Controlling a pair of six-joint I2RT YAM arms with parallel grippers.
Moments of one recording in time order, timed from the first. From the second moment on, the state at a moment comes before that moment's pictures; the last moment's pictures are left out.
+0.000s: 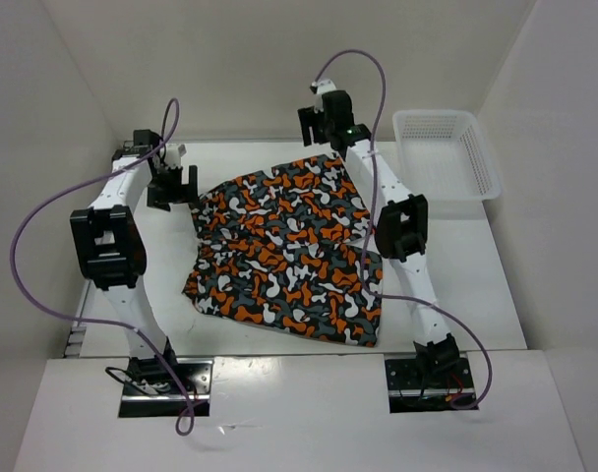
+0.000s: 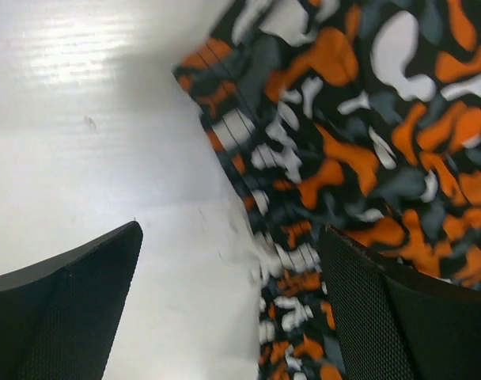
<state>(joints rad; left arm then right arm) 0.13 1.93 1.65 -0.88 0.24 0.07 0.38 2.48 2.51 -0.46 -0.01 -0.02</state>
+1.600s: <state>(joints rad) -0.17 2.04 1.46 -1.01 0.20 0.07 0.37 2.76 2.56 -0.53 0.13 0.04</state>
